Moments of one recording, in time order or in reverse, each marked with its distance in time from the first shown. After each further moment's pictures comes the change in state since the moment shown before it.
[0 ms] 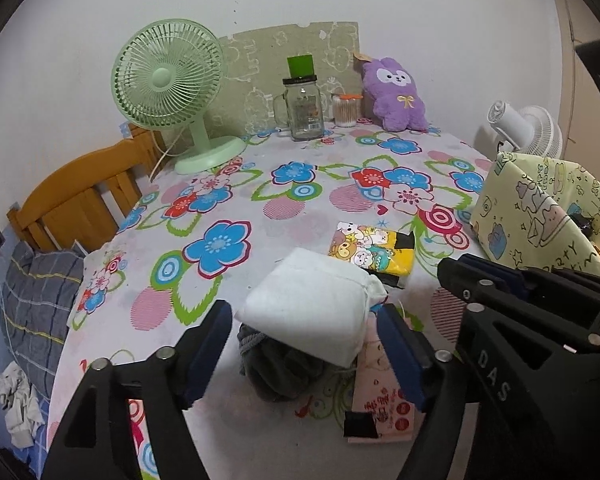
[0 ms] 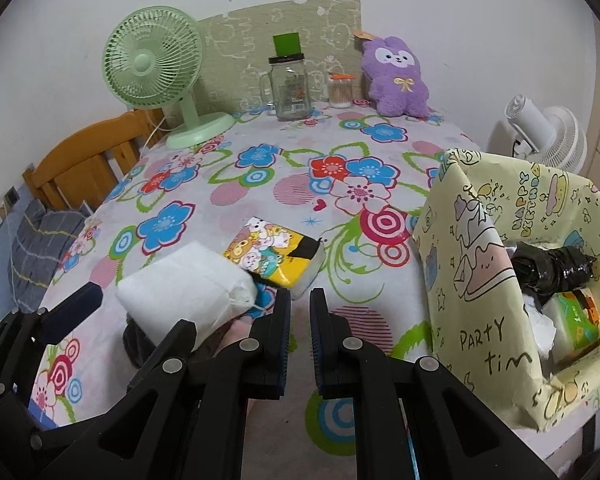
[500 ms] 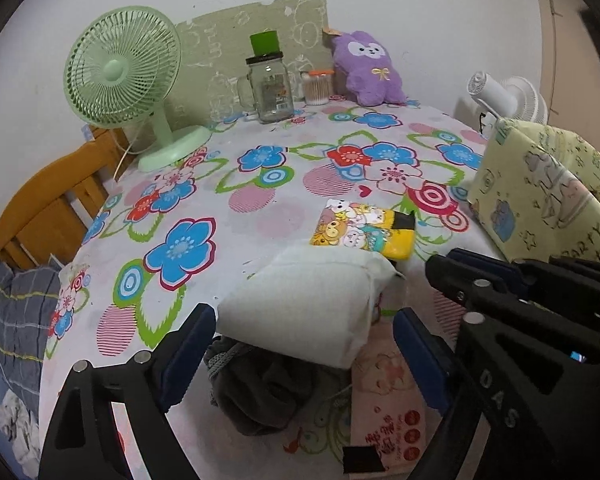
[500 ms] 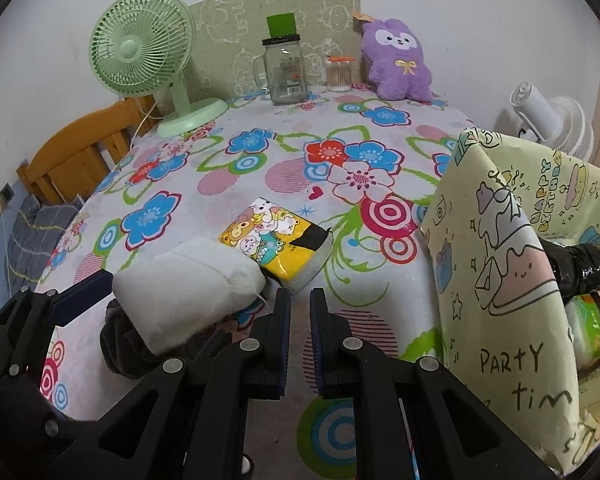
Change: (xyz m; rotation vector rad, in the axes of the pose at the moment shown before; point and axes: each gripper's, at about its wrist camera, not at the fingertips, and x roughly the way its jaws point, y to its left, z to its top) left arm 0.037 -0.007 0.008 0.079 0.065 -0.074; right arm 0.028 -0.005 0.002 0.007 0.049 0.002
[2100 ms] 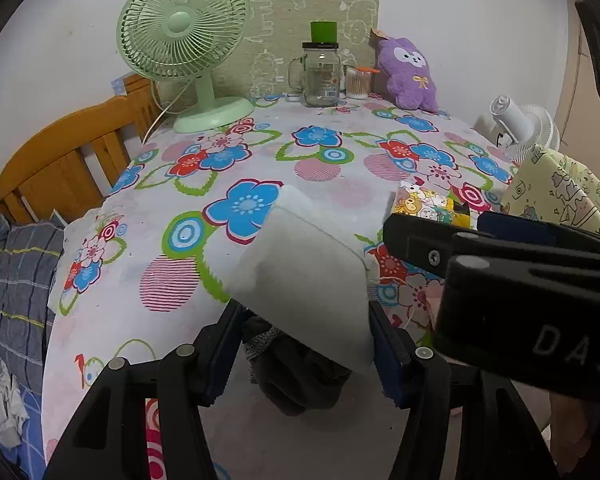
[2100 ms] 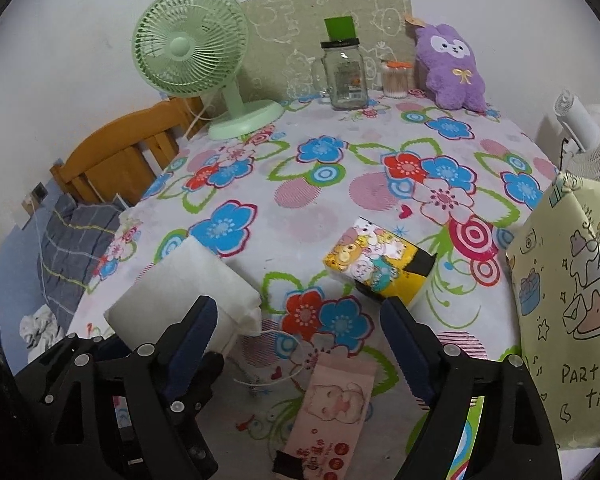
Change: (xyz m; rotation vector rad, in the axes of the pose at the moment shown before) left arm -0.017 0.074 -0.029 -0.122 0.025 -0.037; right arm -0.002 0.058 0.019 -0.028 0.003 0.143
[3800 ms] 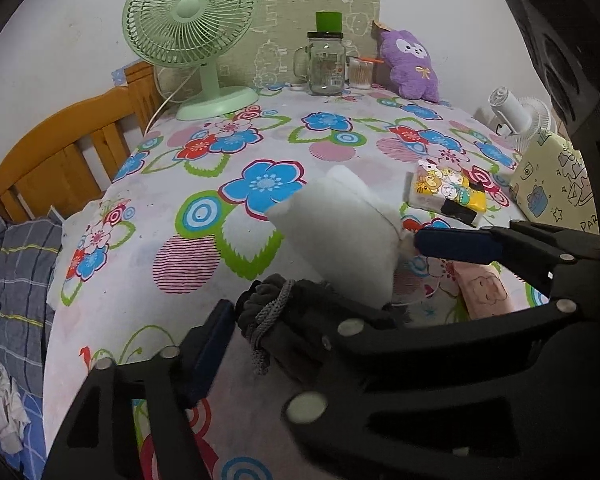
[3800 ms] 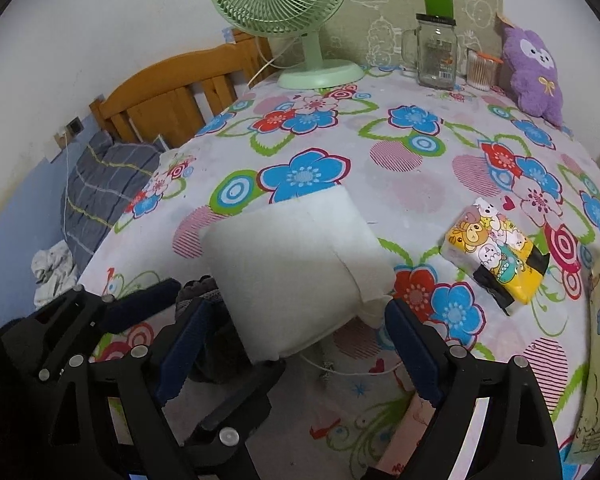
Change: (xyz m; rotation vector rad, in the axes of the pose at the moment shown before) left arm 0.008 0.024 -0.016 0.018 0.015 -0.021; right arm 0.042 0.057 -0.019 -0.170 0.116 0.107
